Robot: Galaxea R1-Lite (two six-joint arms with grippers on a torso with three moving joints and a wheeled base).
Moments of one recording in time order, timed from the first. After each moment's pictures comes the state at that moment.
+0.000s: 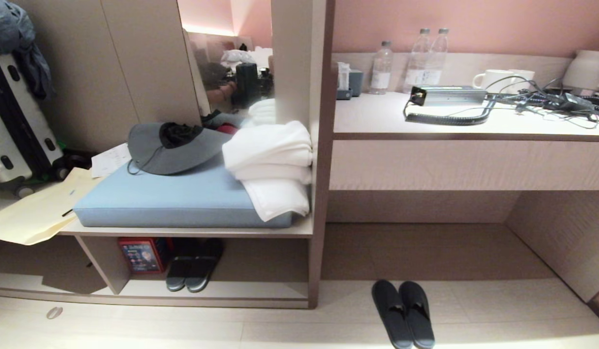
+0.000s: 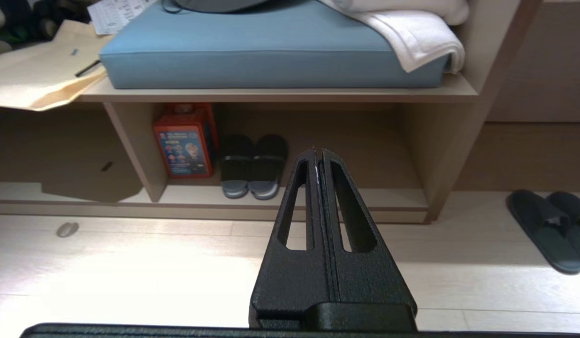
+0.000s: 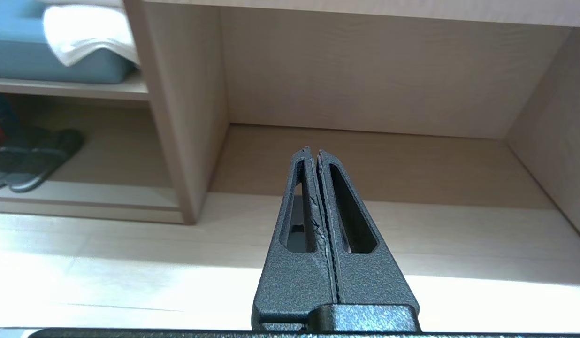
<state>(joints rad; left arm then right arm) 0.00 0.00 0.00 0.00 0.00 -0.01 0.00 0.00 0.00 0.00 -0.01 -0.01</state>
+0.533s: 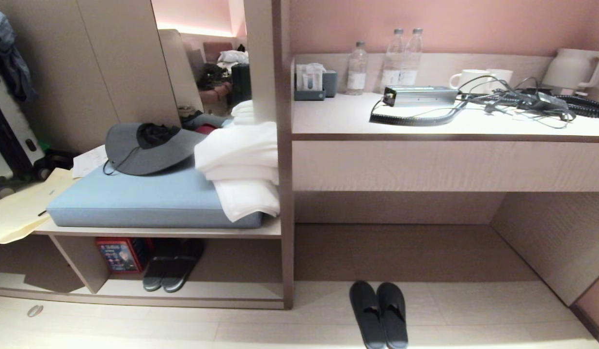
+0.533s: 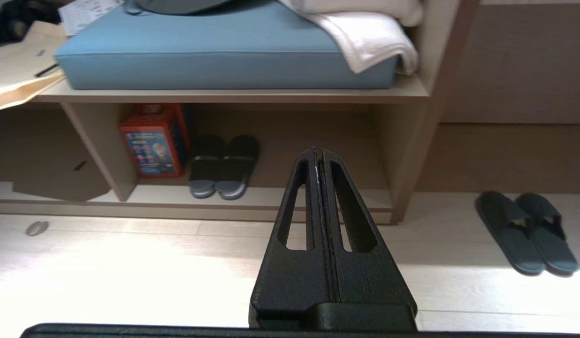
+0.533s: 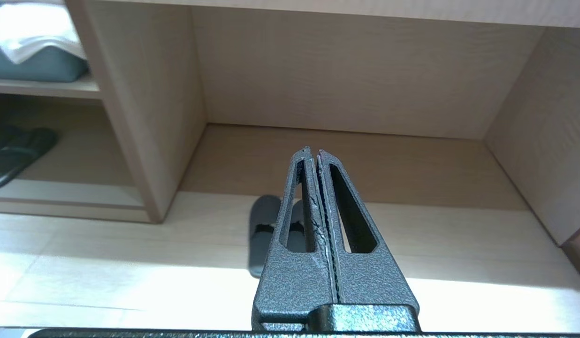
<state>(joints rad) 0.00 0.00 0.00 0.00 0.00 -0.01 0.00 0.00 0.00 0.00 -0.01 -0.01</state>
